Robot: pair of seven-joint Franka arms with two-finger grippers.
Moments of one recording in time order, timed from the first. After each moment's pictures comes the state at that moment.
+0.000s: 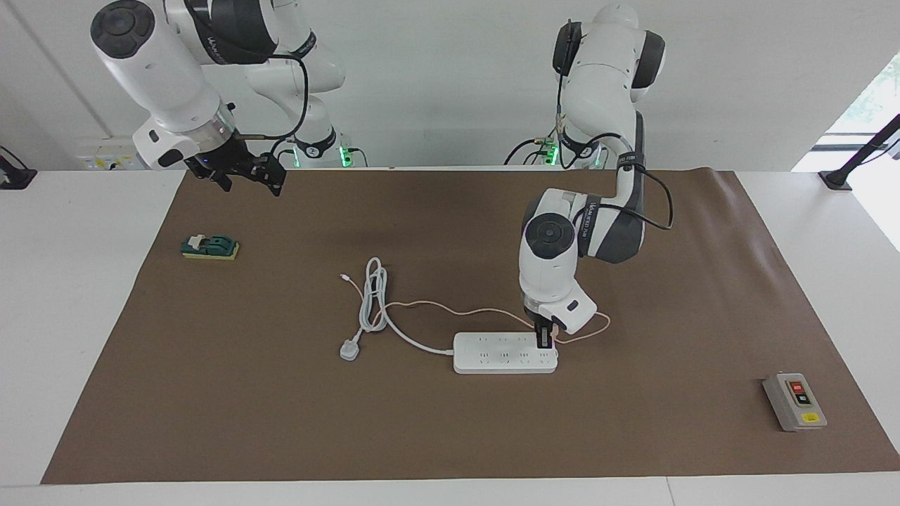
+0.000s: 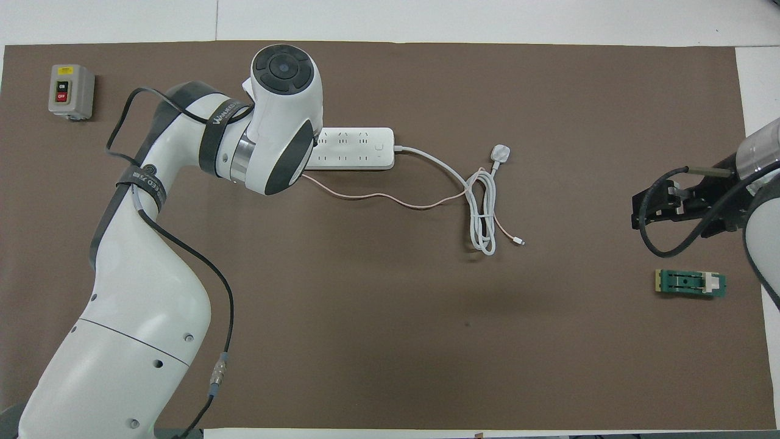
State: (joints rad) left arm -0.52 0.66 0.07 -1.32 0.10 1.93 -1.88; right arm 0.13 -0.01 -0.10 -1.66 0.04 1.45 0.19
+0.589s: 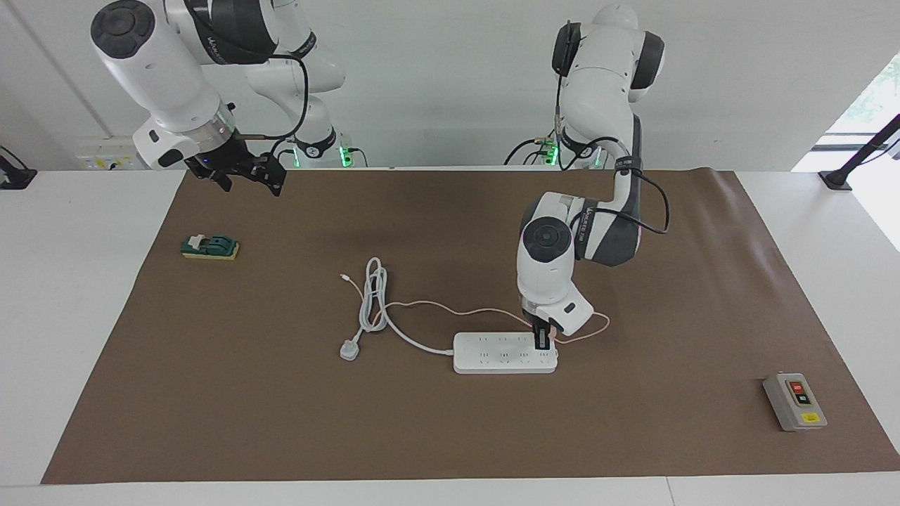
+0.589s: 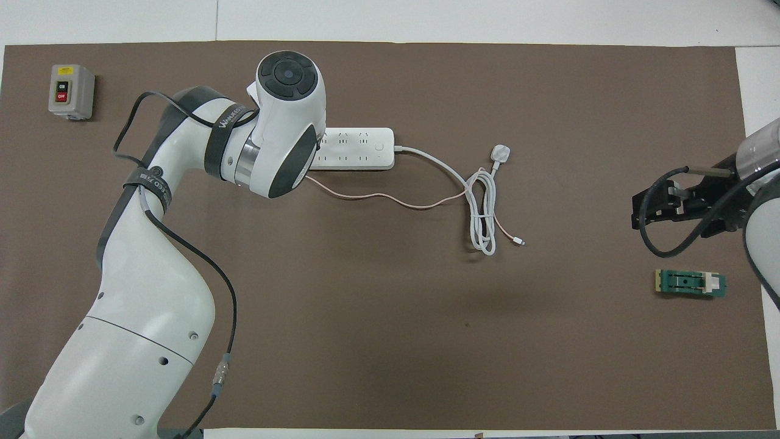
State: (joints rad) left arm -0.52 0.67 0.07 -1.34 0.10 1.95 -1.88; right arm 0.13 -0.01 -0.10 -1.66 0.04 1.45 0.19
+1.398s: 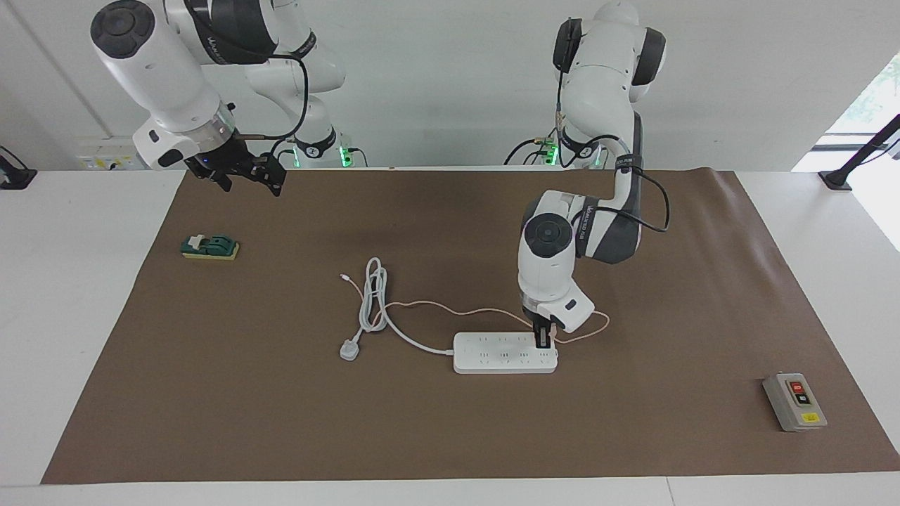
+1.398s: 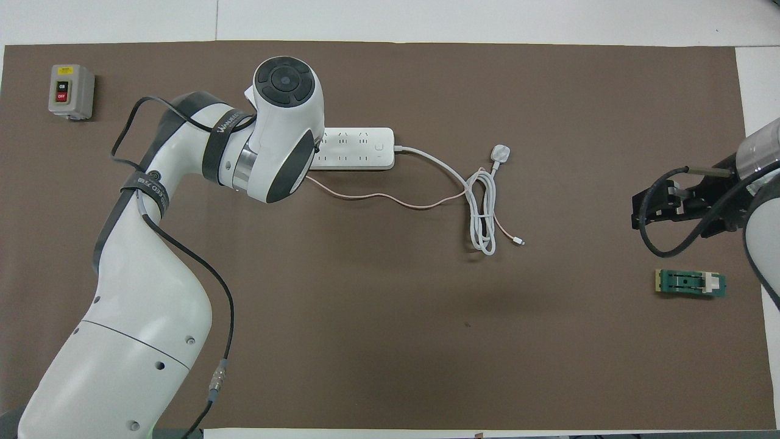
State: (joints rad) left arm -0.53 0.64 0.07 -1.39 0.10 2.00 -1.92; right arm 0.13 -0.01 -0.10 -1.66 0.04 1.45 0.19
